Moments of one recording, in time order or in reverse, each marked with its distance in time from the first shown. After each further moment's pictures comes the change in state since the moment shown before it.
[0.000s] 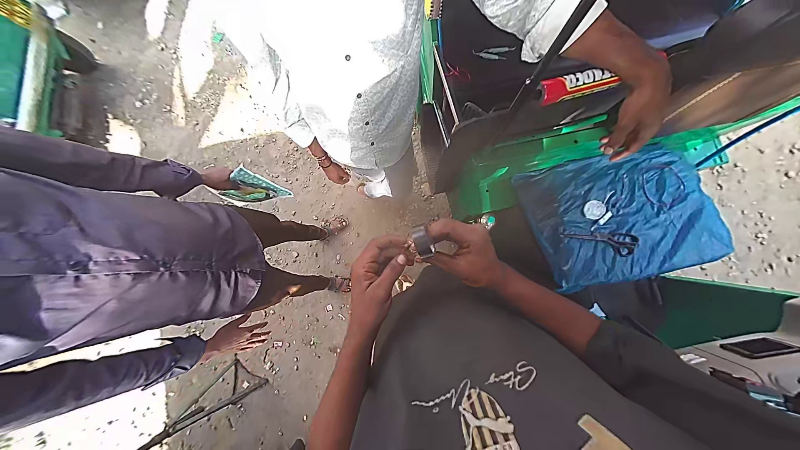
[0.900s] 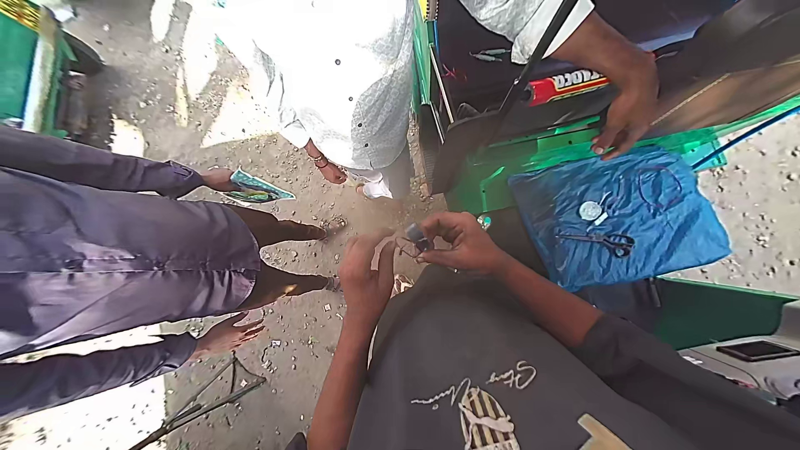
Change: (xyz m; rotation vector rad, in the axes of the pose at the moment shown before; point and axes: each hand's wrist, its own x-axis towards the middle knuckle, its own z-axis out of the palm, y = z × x) left_hand 0.006 -0.003 0.011 0.889 0.208 0.372; right_hand 0.007 0.000 -0.026 0.327 -0.200 0.160
